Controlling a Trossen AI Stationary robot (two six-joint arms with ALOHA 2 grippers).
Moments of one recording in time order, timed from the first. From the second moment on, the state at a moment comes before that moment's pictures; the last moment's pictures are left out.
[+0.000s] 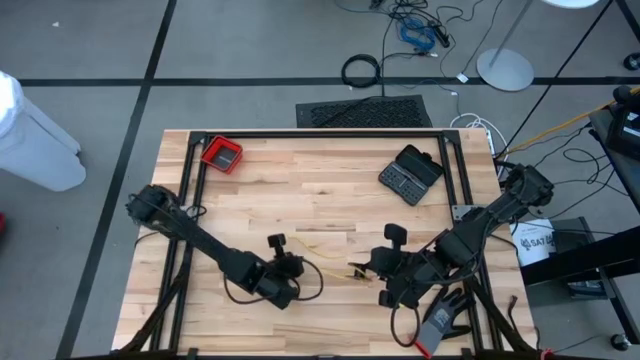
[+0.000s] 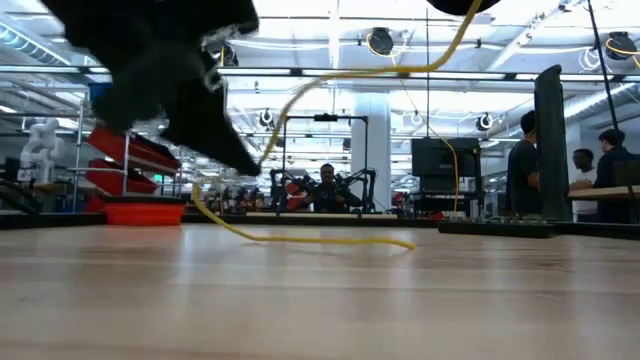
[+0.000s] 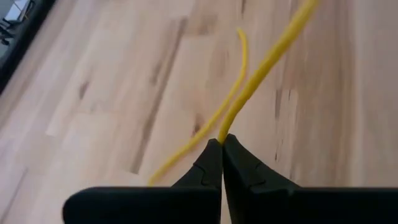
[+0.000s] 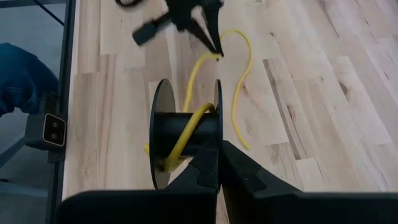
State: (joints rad) left arm -0.54 1.78 1.05 -0.36 -0.72 -0.47; right arm 0.63 1.52 1.41 -0.89 0.50 0.67
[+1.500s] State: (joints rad) left arm -0.59 1.39 1.12 -0.39 -0.84 -0.53; right arm 0.54 1.60 1.41 -0.81 0.44 0.56
